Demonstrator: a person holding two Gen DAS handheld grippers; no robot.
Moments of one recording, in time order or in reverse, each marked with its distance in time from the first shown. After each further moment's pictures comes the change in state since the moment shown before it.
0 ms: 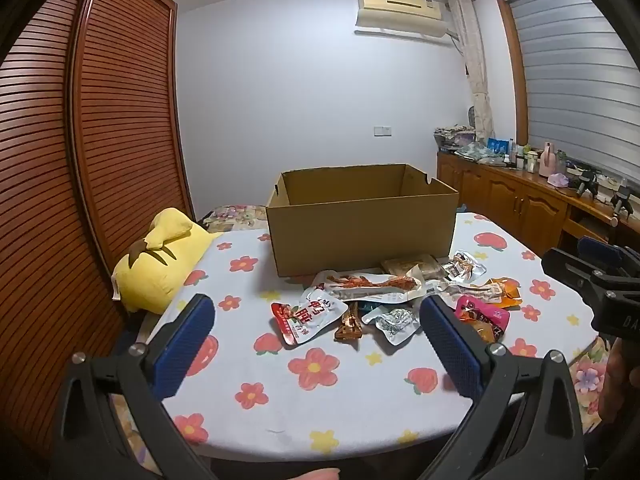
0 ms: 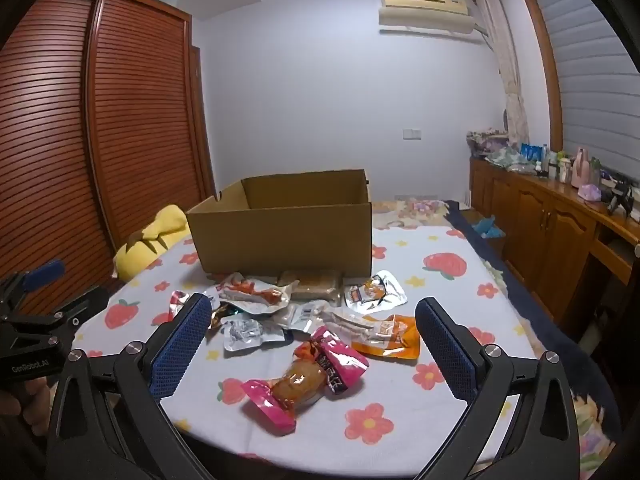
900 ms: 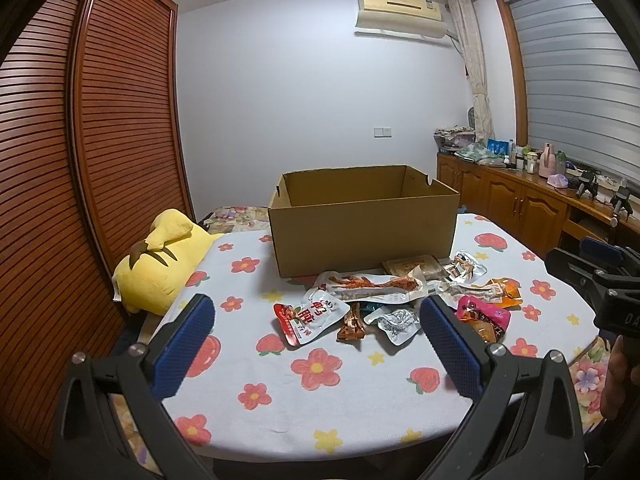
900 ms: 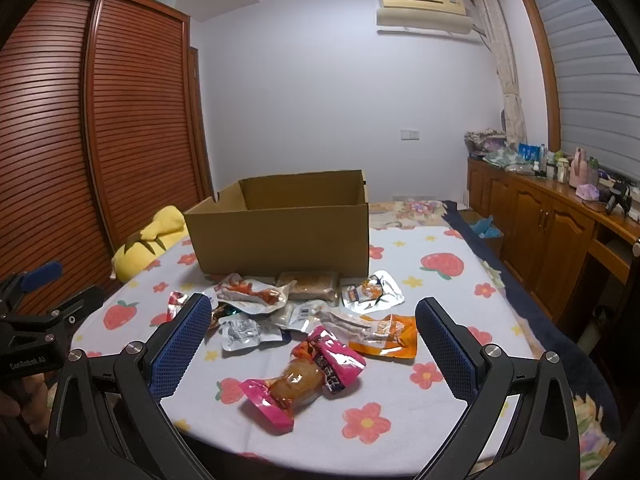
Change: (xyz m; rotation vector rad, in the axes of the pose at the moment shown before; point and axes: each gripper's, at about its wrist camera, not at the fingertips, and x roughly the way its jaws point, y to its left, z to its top) left arm -0.001 0.003 0.002 -0.001 0.008 0.001; right arm -0.001 -0.001 -0.001 0.007 0.002 0.003
